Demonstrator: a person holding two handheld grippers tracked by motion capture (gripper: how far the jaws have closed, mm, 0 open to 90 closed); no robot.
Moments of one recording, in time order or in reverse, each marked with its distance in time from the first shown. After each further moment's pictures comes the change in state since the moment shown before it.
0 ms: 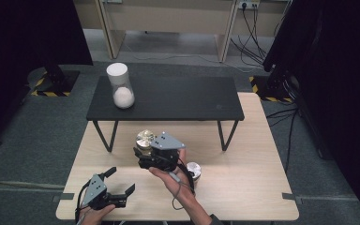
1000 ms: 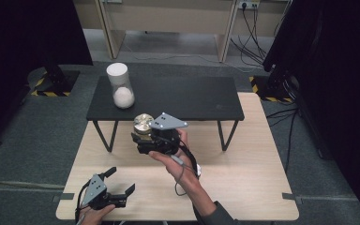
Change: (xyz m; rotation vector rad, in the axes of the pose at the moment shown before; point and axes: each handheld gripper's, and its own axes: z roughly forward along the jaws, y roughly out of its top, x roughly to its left) left arm 0.000 0.000 0.000 -0.001 0.000 -0.005; right arm -0.013 0.058 -0.012 0.006 0.042 -0.010
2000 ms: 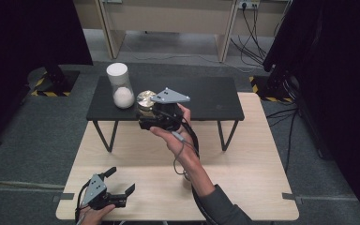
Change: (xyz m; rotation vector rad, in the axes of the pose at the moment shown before) left arm 0.000 0.000 0.000 0.000 -0.001 -0.001; right arm -0.027 0.050 0.005 -0.007 -0.081 0.007
